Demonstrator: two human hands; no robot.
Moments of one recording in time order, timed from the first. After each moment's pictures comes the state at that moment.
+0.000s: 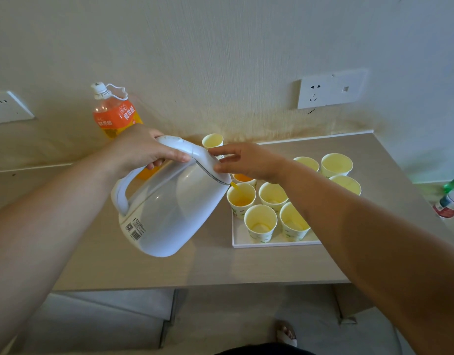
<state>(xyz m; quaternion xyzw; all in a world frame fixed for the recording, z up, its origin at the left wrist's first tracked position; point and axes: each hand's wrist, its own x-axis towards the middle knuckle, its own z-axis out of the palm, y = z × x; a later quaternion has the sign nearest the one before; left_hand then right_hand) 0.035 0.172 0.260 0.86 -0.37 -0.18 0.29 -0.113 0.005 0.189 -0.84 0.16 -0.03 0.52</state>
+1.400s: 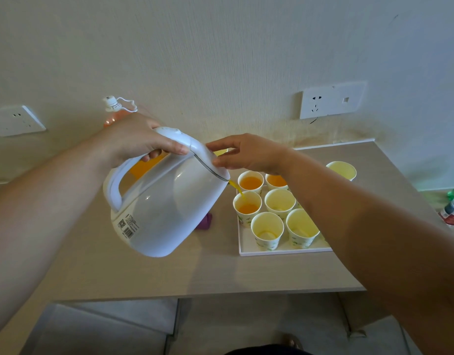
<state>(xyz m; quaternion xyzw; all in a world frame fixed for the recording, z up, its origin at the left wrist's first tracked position) 0.041 0.175 0.297 0.87 -0.40 -0.15 0.26 -0.099 0.003 0.215 -0.85 0.12 -0.06 0.52</state>
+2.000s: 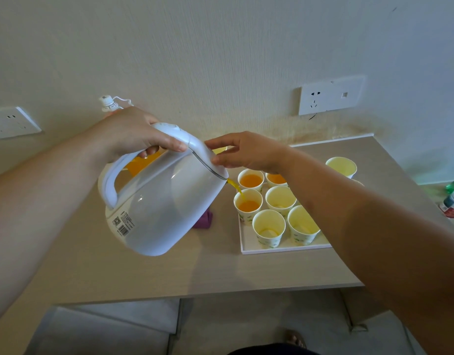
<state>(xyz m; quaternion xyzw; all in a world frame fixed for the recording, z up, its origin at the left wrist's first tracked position) 0.046 0.174 0.304 0.87 -0.40 -0.15 0.23 -0.098 0.007 0.213 -0.84 0.12 -0.08 0.53</state>
